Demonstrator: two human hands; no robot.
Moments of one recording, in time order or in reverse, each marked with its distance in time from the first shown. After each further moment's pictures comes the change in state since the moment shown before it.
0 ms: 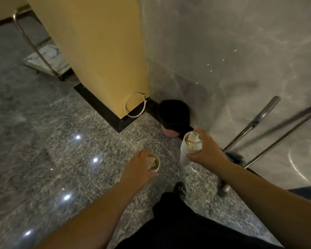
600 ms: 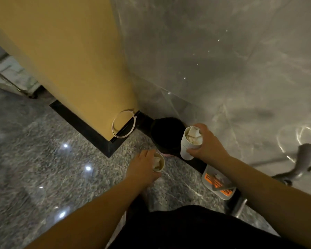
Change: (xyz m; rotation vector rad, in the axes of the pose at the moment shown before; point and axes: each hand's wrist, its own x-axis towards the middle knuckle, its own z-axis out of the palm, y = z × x) left_hand 0.273 0.020 -0.073 0.177 -0.114 0.165; right_hand 0.255 -0.021 -0.047 -0.033 0.113 0.014
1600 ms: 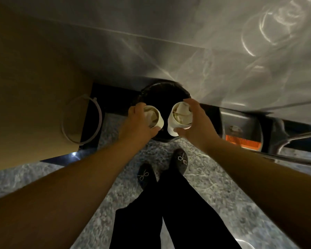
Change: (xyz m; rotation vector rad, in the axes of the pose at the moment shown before) left_hand 0.398 -0.116 0.079 -0.051 -0.270 0.081; right_hand 0.242 0.162 0.227 0.175 0.202 0.513
